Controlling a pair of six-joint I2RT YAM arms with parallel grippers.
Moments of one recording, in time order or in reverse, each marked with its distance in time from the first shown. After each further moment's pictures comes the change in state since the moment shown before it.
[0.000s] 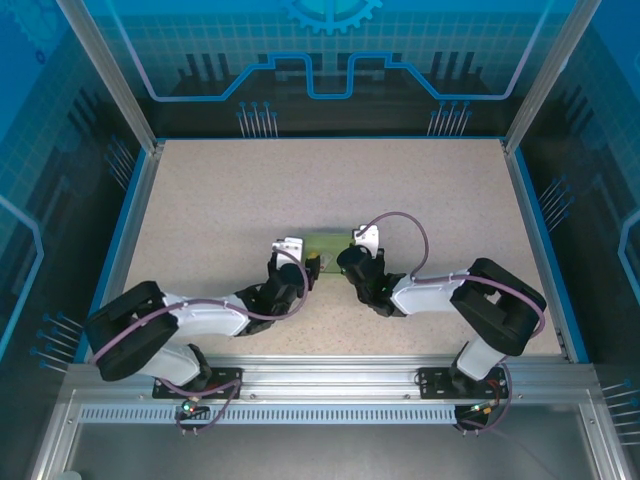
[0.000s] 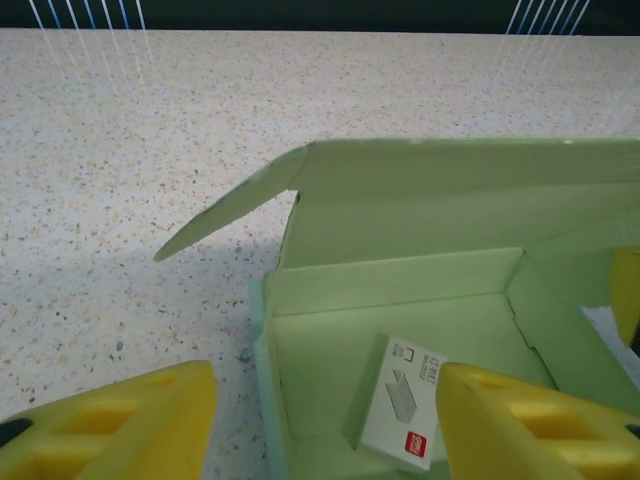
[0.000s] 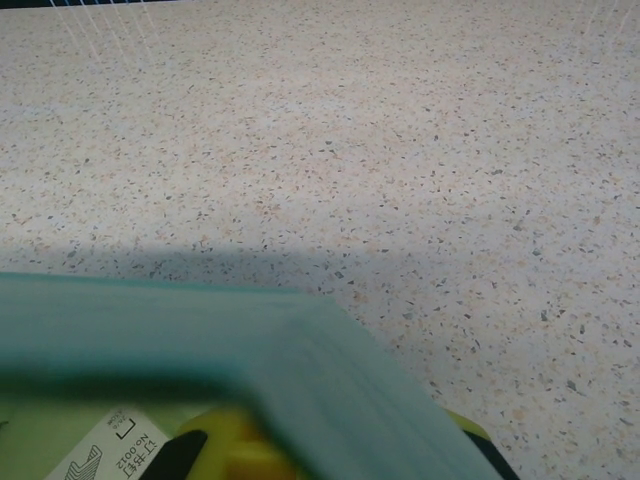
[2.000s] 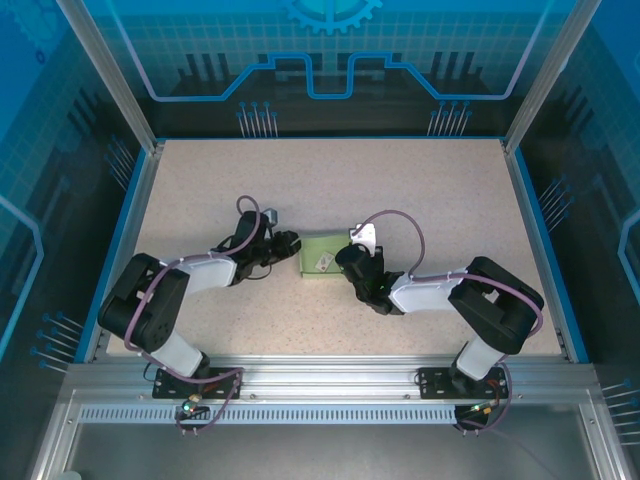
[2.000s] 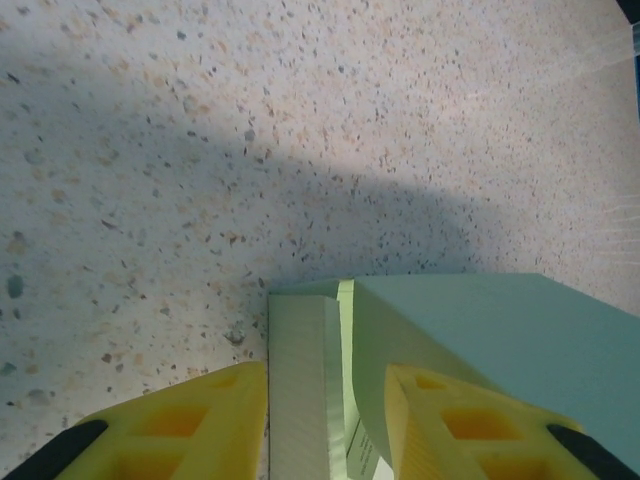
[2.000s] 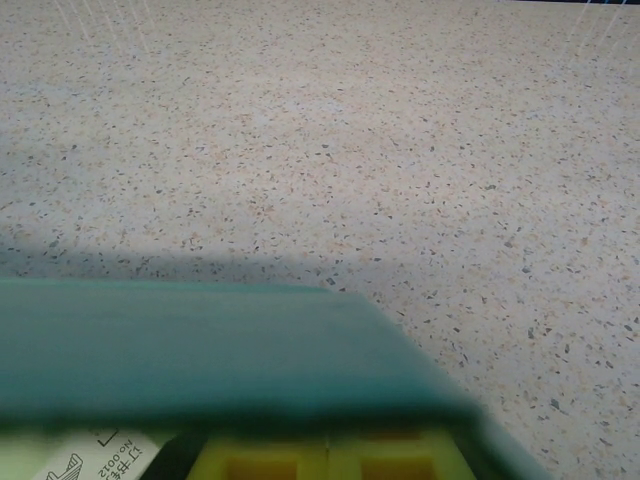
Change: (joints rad) left arm 0.526 0.186 0.192 -0.230 0.911 -0.364; right arm -0.002 0.012 0.023 -0.020 0.008 -0.066
